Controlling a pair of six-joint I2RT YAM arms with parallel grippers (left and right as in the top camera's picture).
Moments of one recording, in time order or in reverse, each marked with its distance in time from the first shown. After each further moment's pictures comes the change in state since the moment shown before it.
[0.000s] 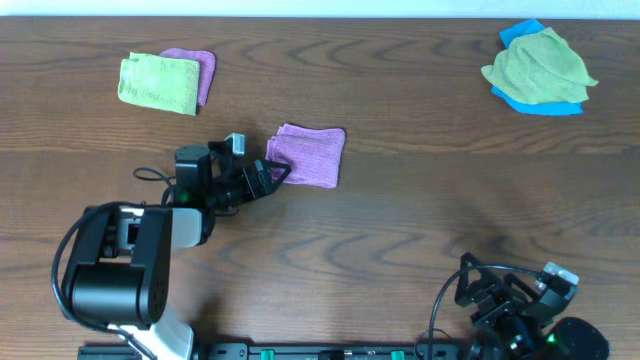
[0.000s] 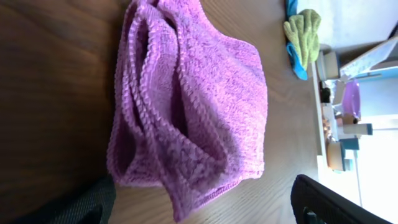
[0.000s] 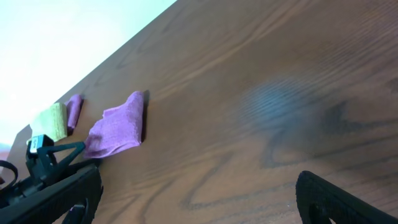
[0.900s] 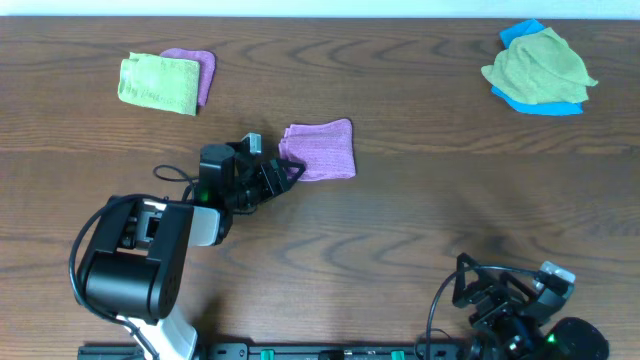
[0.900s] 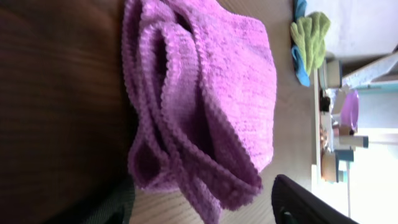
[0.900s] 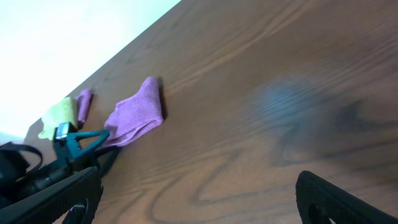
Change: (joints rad) left arm -0.115 0.040 0.021 0.056 -0.124 -0.164; right arm 0.000 0.000 0.000 0.006 -0.049 0.000
